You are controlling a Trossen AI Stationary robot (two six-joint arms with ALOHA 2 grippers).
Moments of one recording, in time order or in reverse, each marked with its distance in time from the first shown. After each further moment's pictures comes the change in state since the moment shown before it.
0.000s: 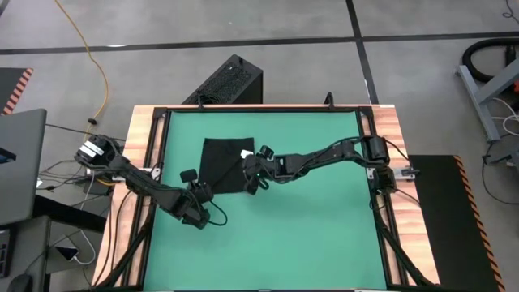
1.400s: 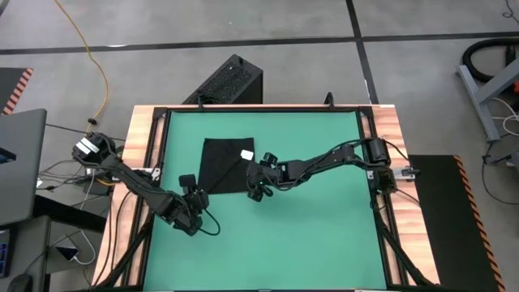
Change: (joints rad) left arm -0.100 -0.064 -0.023 -0.001 0.055 0.038; right arm 0.038 0.000 -0.060 -0.021 0.001 0.018
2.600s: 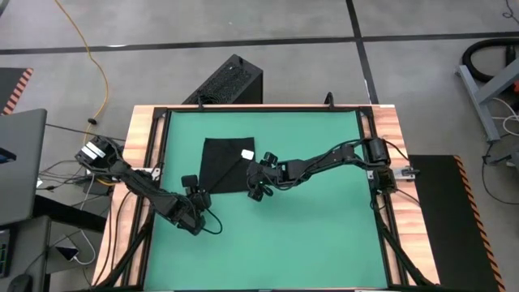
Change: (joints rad) left arm 0.028 0.097 -0.036 0.069 -0.032 -0.008; right arm 0.000 0.000 0.000 -0.008 -0.003 -0.001
